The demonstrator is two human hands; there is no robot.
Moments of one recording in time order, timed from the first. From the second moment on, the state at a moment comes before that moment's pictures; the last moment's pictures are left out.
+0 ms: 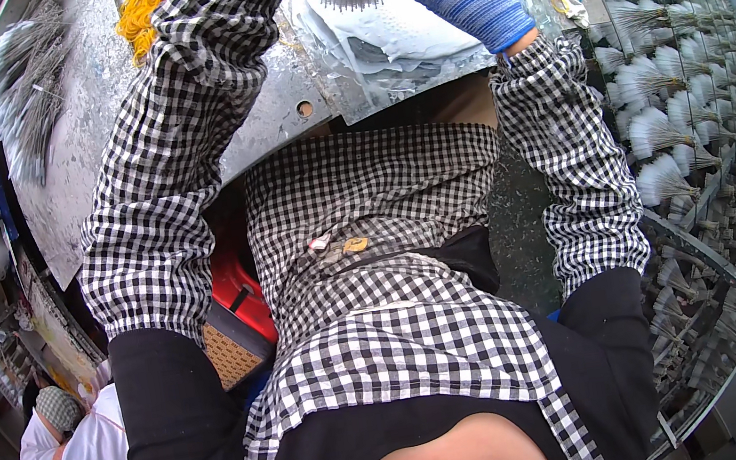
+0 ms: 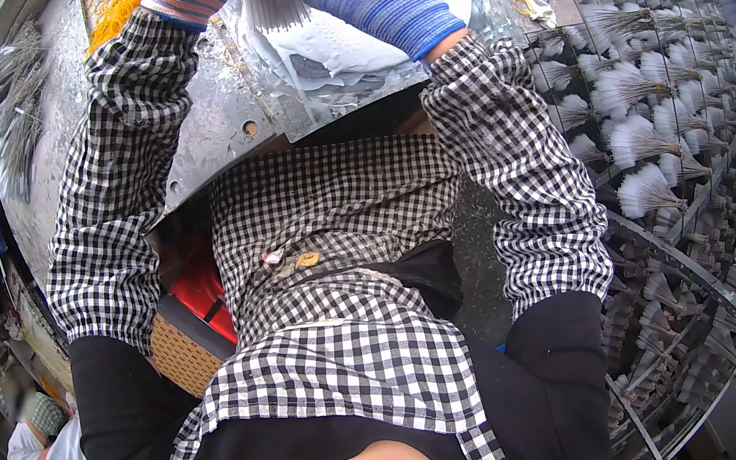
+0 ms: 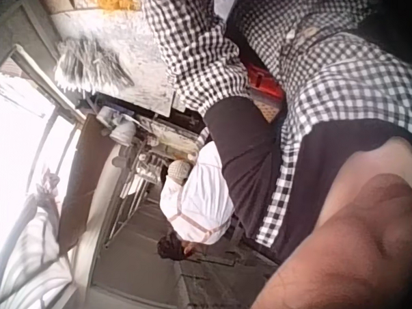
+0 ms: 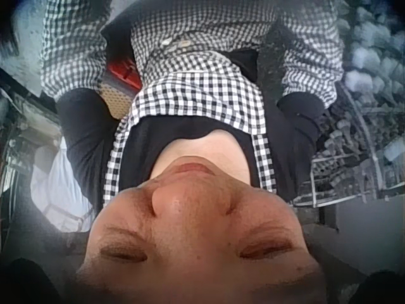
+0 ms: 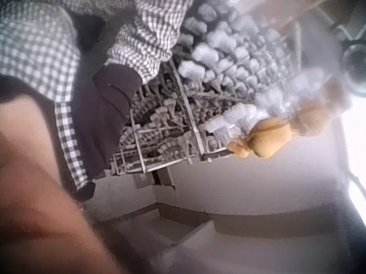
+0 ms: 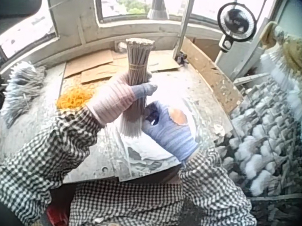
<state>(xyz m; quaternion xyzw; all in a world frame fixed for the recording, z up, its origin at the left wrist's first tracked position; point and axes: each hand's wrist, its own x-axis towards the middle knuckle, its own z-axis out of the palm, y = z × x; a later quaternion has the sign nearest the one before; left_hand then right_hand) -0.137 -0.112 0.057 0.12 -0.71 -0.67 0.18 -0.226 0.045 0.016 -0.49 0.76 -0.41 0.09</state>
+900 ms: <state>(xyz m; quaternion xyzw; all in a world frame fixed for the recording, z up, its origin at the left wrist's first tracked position) -0.136 -0.080 0.040 -0.15 -0.91 -0.27 0.28 -0.249 0.057 -0.057 -0.57 0.81 -0.13 0.07</state>
